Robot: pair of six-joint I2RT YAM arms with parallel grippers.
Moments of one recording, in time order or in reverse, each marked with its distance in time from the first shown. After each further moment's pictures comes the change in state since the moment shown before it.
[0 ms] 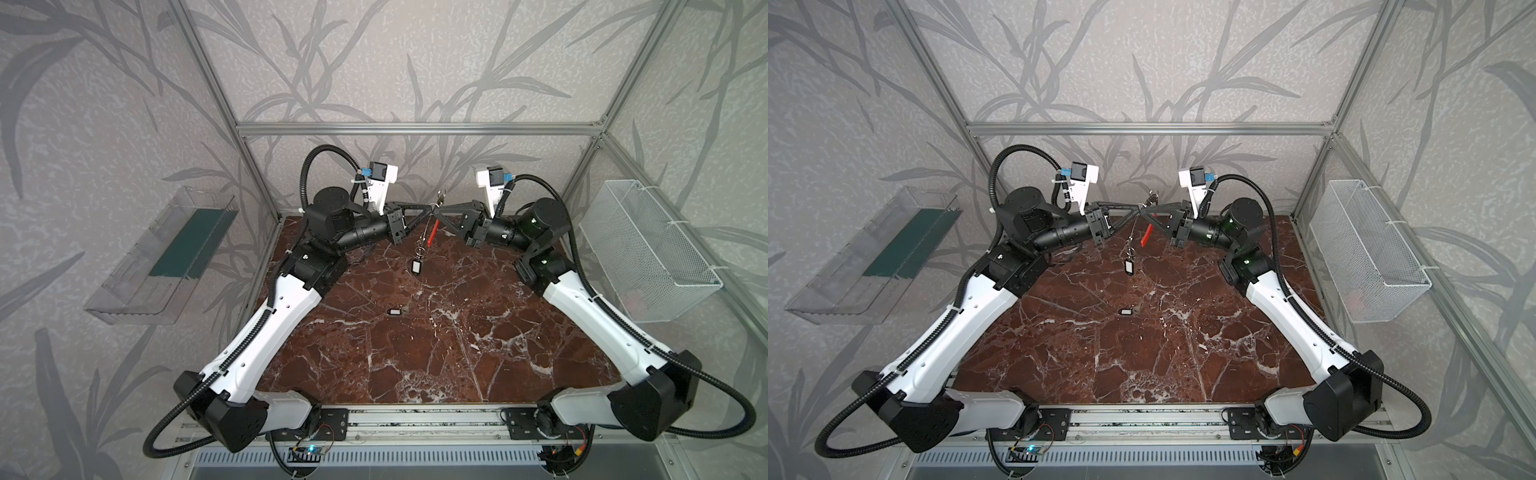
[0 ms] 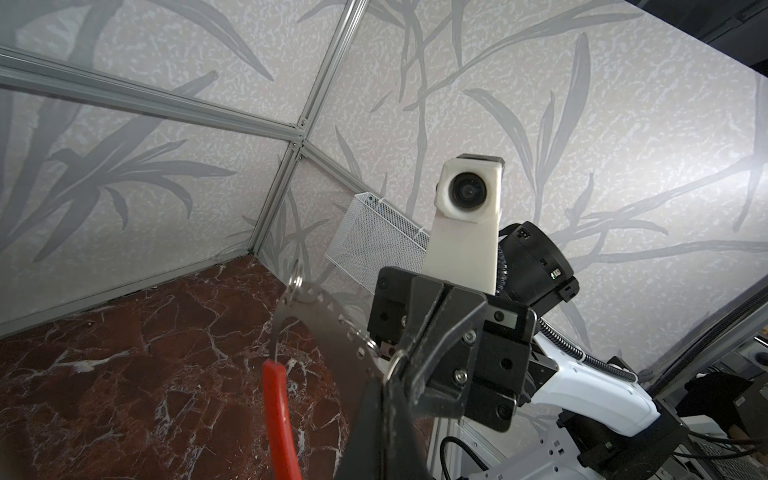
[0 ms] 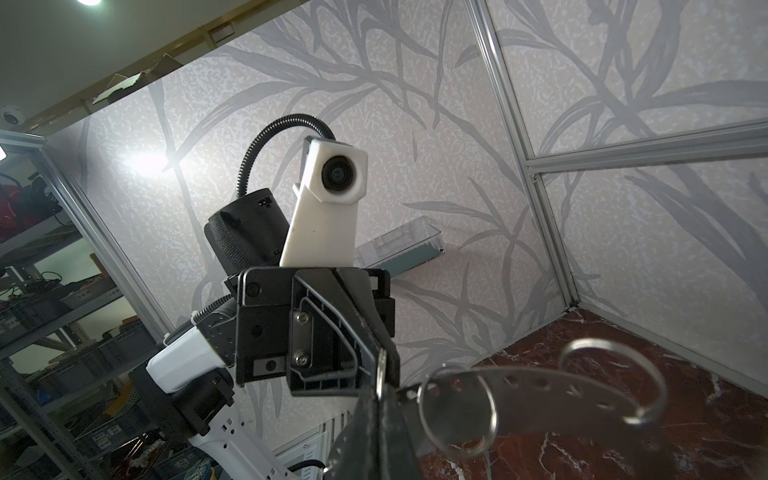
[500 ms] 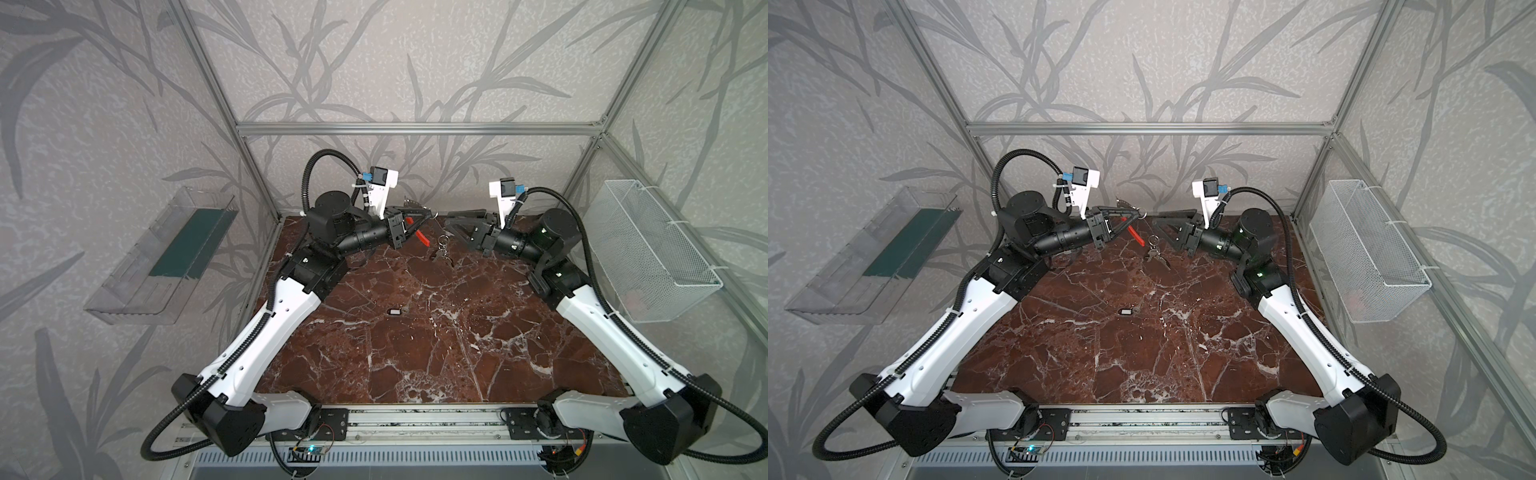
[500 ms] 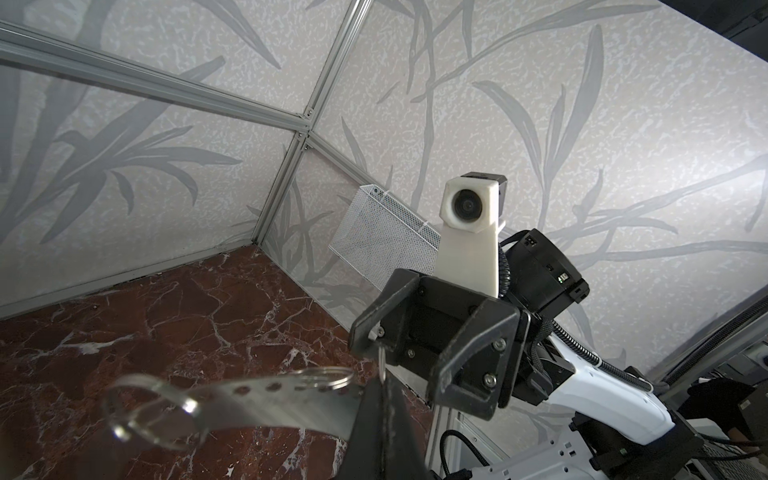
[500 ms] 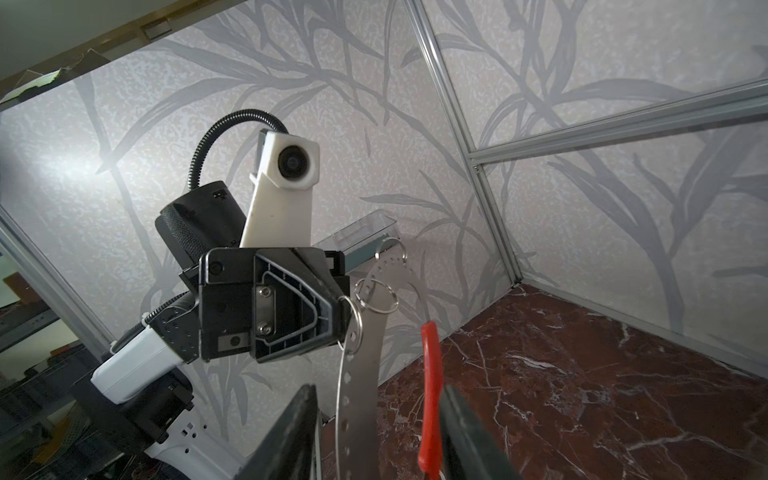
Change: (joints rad) left arm -0.006 -0.019 -0.032 -0.016 -0.028 0.003; right arm -0.060 -0.132 -0.119 -0.122 0.095 -0.066
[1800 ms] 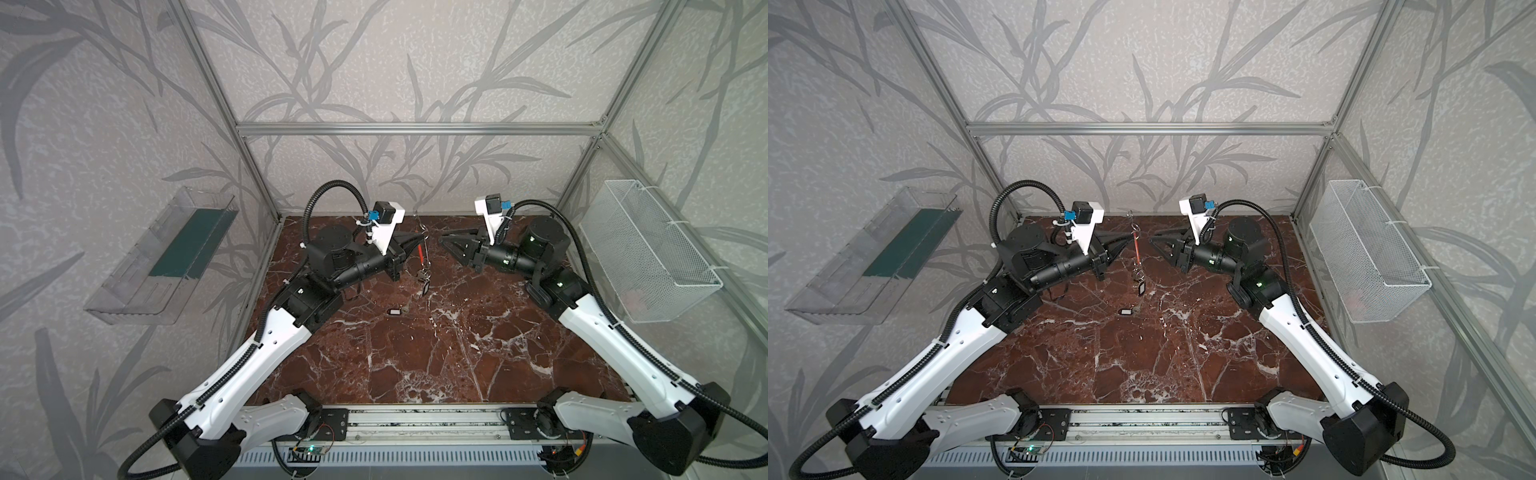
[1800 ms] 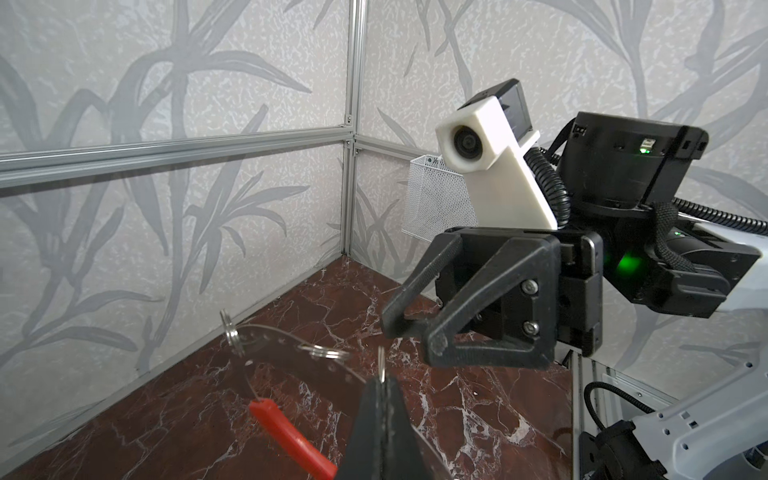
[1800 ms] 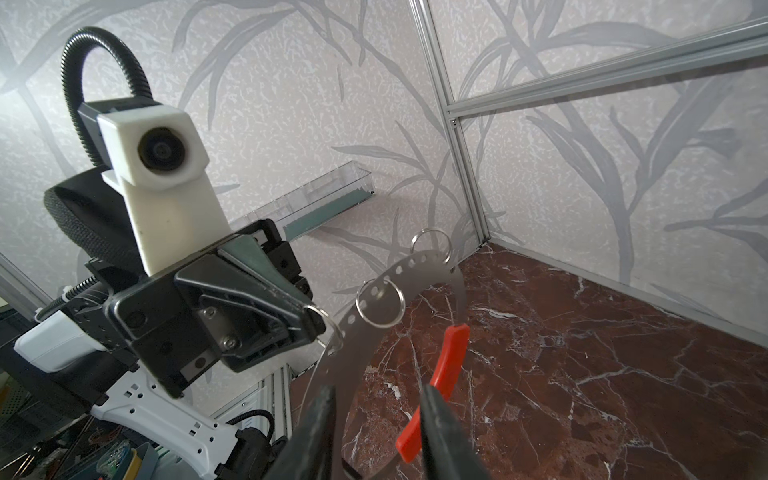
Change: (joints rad) left arm -0.107 -0.180 -0.228 -0.006 -0.258 0.488; right arm 0.093 -0.035 -0.021 -0.213 0.080 -0.209
